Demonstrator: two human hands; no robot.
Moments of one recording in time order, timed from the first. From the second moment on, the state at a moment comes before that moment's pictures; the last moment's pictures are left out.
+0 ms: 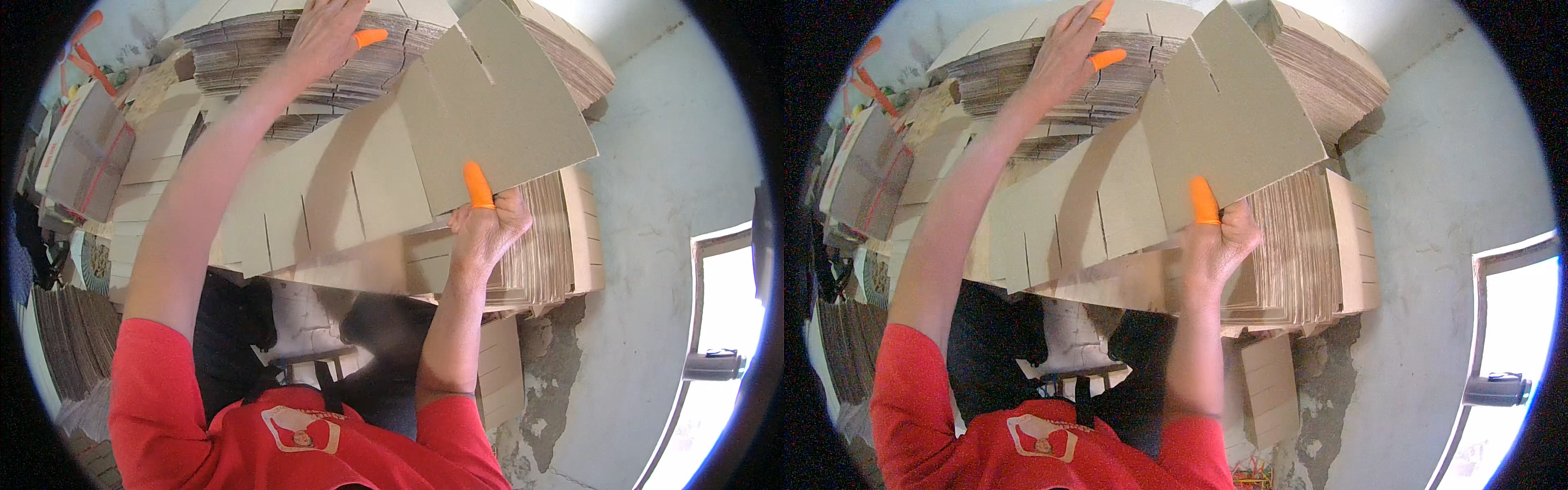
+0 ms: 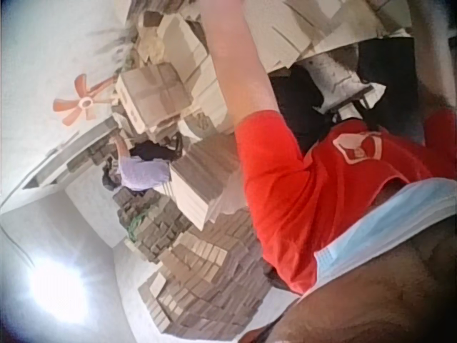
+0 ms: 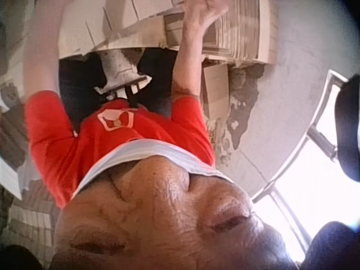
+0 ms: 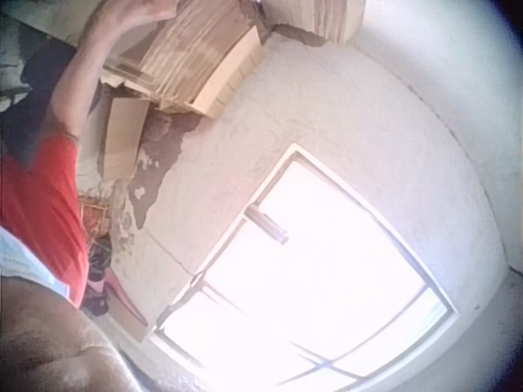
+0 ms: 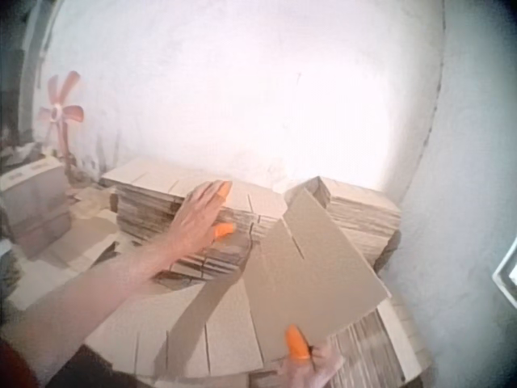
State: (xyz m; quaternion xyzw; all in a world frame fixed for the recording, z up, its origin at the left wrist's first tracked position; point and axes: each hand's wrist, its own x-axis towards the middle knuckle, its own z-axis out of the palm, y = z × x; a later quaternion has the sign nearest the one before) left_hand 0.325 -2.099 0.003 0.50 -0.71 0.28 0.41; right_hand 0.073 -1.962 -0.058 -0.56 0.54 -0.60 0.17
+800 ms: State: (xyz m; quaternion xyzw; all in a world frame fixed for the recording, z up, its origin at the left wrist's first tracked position) left_hand 0.329 -2.112 -0.008 0.39 -0.83 0.39 0.13; right_hand 0.083 -1.960 -0.054 -0.54 0.53 -0.62 0.19
